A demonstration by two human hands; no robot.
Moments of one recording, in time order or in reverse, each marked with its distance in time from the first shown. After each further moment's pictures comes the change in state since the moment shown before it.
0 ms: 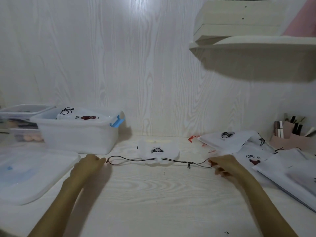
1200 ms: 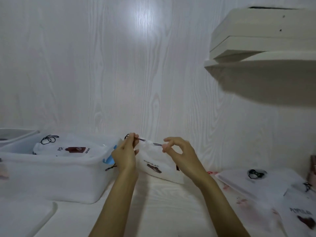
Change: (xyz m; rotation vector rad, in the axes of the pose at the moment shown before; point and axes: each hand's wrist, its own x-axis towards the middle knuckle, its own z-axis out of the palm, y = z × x) left_hand 0.076 0.166 0.023 -1.571 0.247 0.025; right_hand 0.038 -0.156 0.116 0.045 -0.069 -0.818
